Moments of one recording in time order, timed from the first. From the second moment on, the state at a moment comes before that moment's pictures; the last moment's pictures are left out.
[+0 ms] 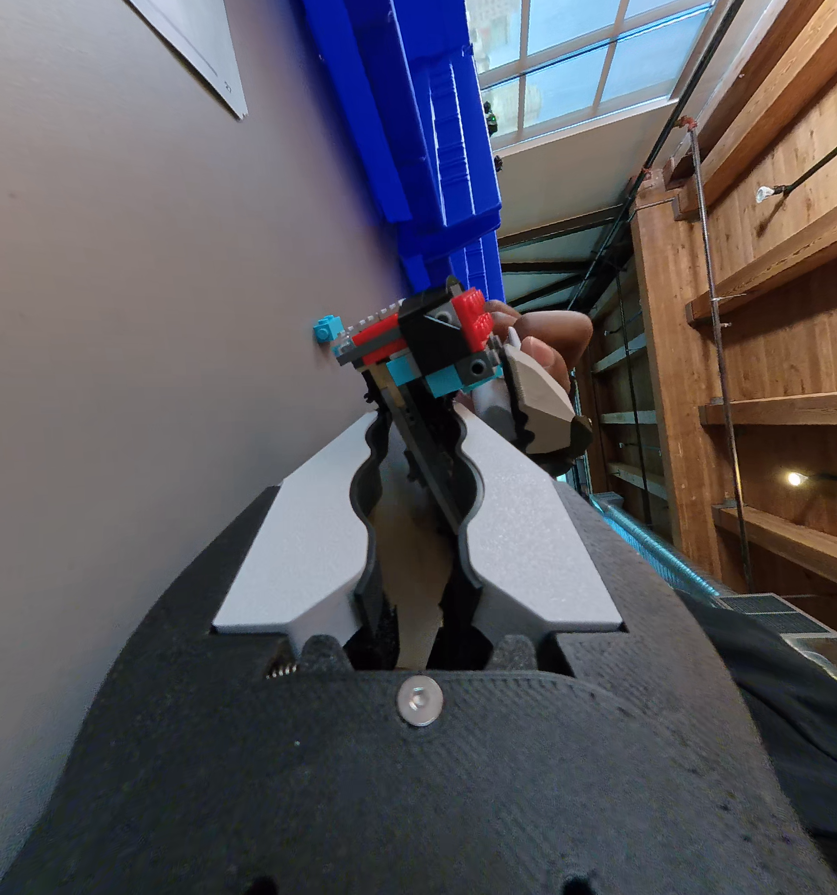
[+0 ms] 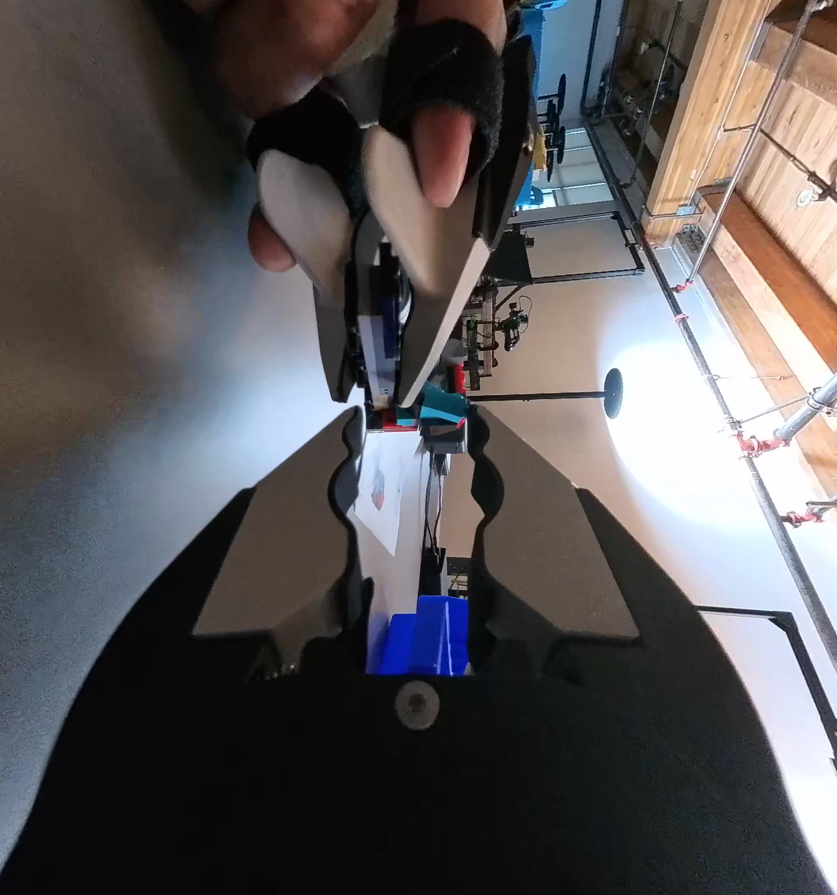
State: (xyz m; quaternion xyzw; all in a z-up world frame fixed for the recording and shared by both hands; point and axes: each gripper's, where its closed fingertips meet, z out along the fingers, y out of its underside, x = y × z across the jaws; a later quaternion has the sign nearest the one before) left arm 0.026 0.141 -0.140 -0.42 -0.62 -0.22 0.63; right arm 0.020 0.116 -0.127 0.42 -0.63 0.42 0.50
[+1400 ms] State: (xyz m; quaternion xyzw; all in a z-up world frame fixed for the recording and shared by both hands) left arm 0.027 0.142 -0.142 -0.43 -0.62 -0.21 0.62; right arm 0.020 0.113 -0.120 0.45 -0.63 0.39 0.50
